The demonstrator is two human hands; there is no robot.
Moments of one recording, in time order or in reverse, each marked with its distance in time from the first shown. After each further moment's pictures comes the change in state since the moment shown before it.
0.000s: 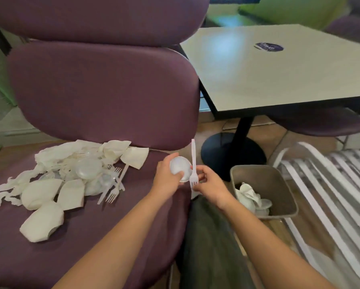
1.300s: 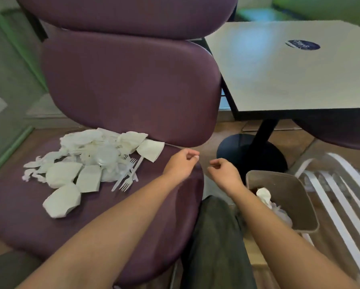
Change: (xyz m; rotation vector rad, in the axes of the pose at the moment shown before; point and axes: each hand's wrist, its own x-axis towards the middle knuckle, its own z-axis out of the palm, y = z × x) left_hand 0.029 0.013 0.013 0.167 -0.030 -0.012; right_hand 0.040 -0.001 -0.022 -0.372 0.141 0.054
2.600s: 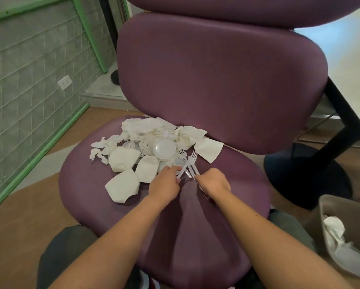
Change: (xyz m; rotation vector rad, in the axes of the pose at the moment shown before) left_hand -0.049 -0.162 -0.138 0.439 0.133 -0.220; right_hand 0.002 -0.103 0.194 -0.271 -0.275 0.083
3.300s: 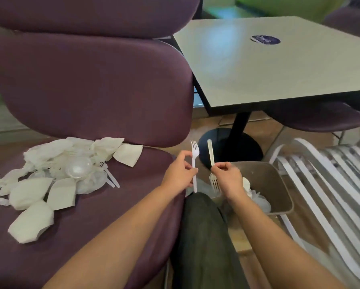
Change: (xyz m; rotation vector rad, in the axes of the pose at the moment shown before) left_hand -0.037 0.232 0.076 -0.583 -0.307 0.256; right_hand -0.069 0.179 -0.160 0.724 0.484 0.080
